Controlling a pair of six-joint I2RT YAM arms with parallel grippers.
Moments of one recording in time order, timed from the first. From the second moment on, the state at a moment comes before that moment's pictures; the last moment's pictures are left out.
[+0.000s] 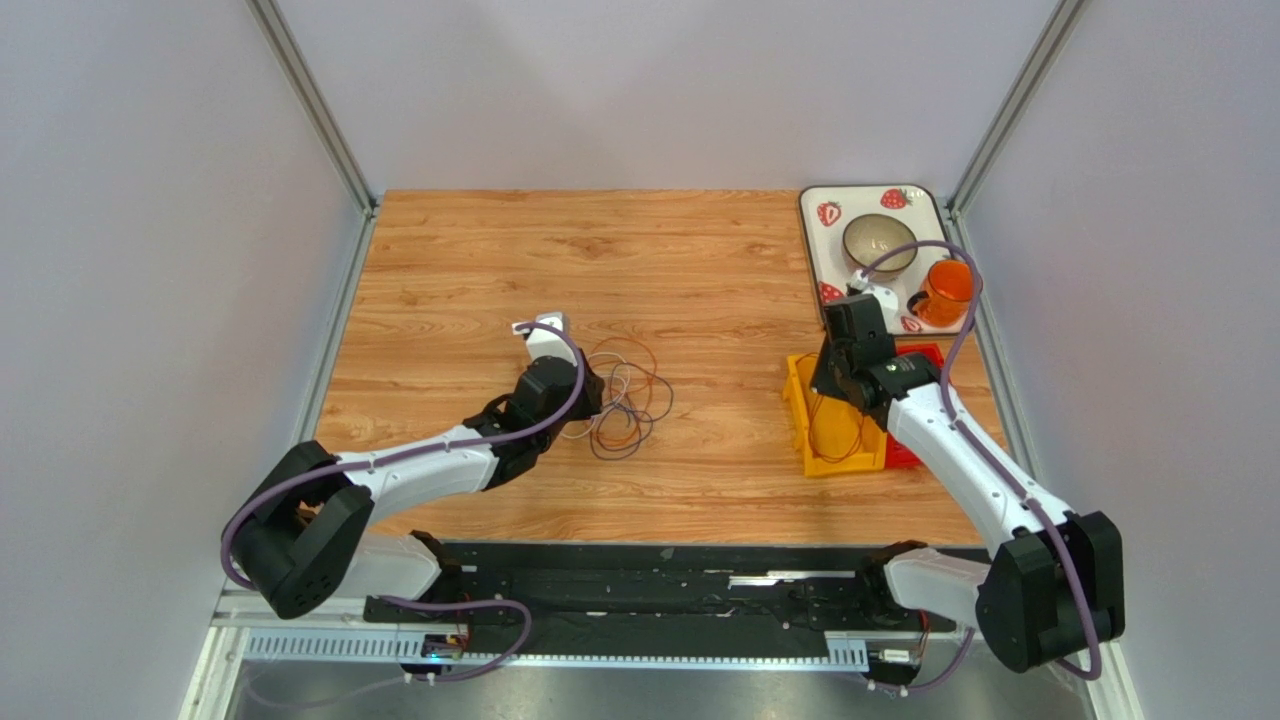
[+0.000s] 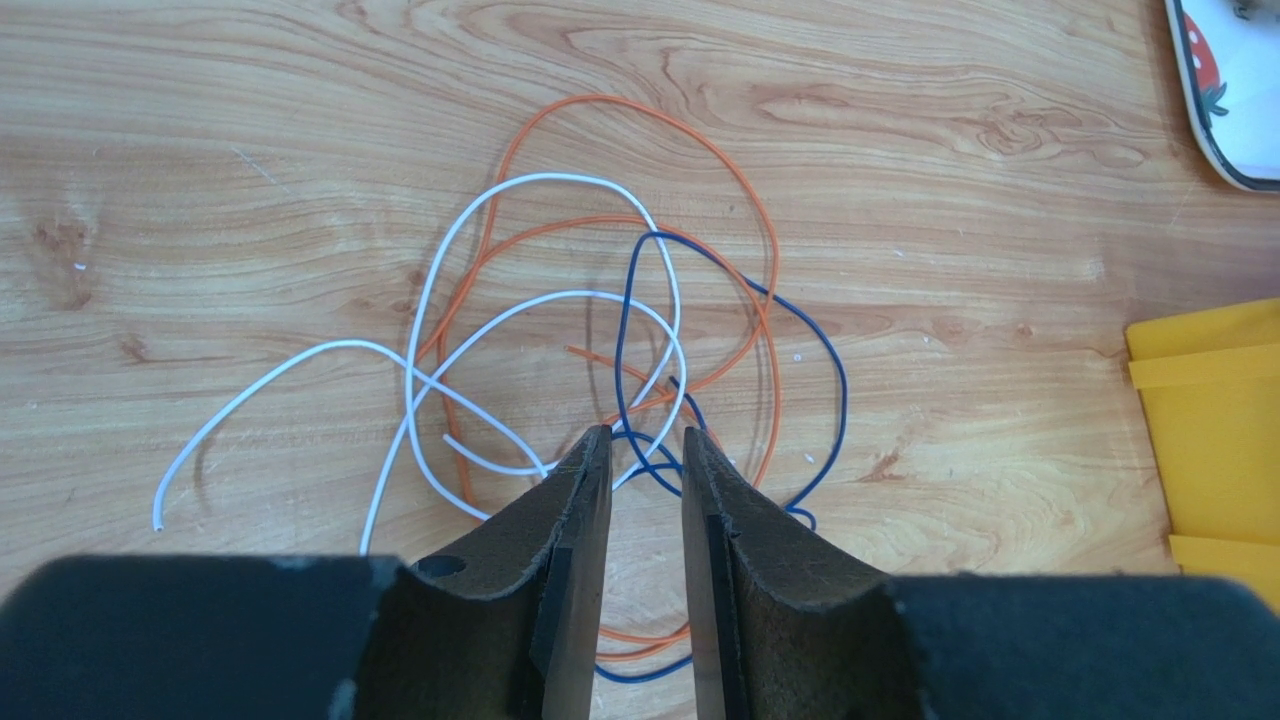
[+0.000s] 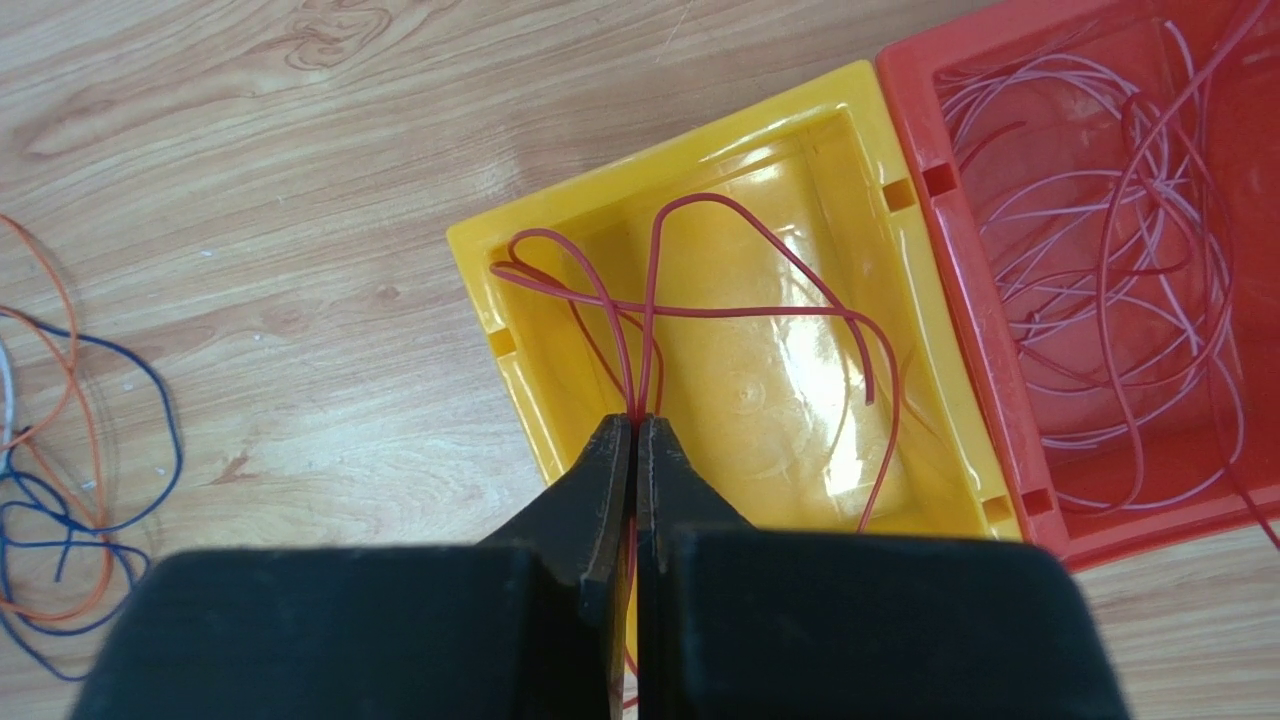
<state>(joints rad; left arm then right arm) -0.73 1.31 0.53 0.29 -0.36 -0.63 0.31 1.17 0.86 -0.57 0.27 0.51</state>
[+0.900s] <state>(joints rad) -0.73 1.31 0.53 0.29 -0.35 -0.63 0.31 1.38 0.90 -0.43 0.47 0.40</state>
